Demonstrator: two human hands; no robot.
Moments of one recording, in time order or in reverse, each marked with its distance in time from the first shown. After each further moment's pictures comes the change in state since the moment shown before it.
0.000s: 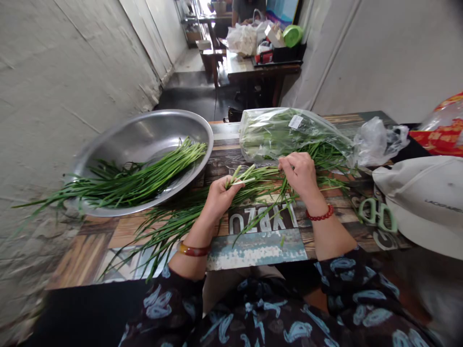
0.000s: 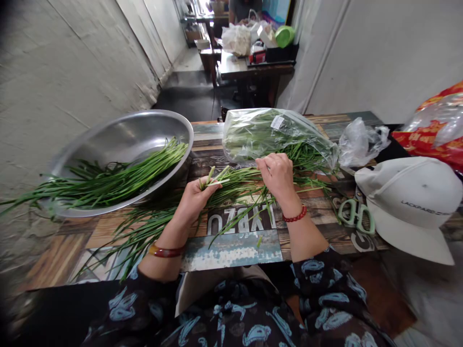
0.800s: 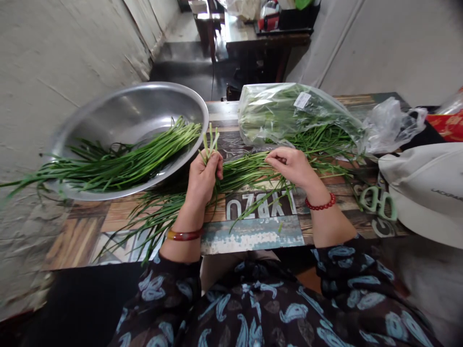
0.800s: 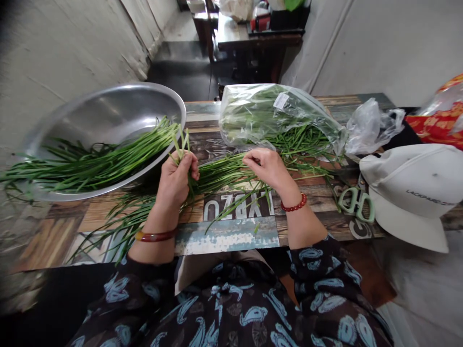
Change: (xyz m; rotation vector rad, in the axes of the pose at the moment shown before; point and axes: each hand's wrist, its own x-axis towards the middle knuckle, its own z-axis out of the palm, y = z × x) left_hand 0.005 0.005 -0.013 -0.194 0.165 0.121; right_hand -0.004 -0.002 0.003 0.319 -0.331 0.035
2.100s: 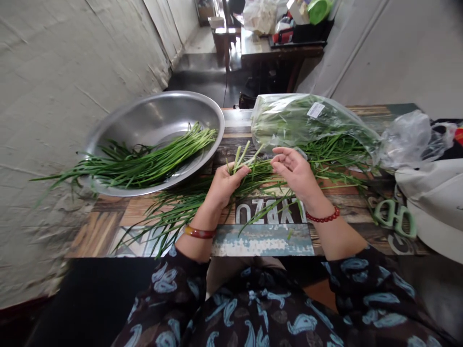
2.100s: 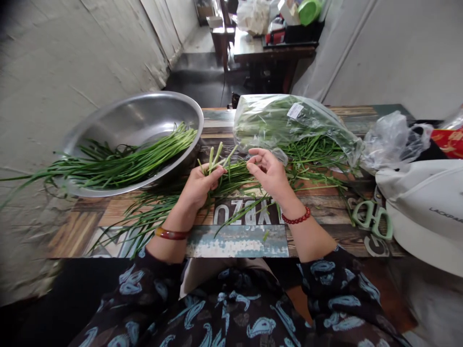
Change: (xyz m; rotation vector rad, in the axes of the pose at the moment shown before) left_hand -0.008 -0.002 0.011 -0.143 -0.101 -0.276; right_hand -0.001 -0.019 0.035 0.638 0.145 0.179
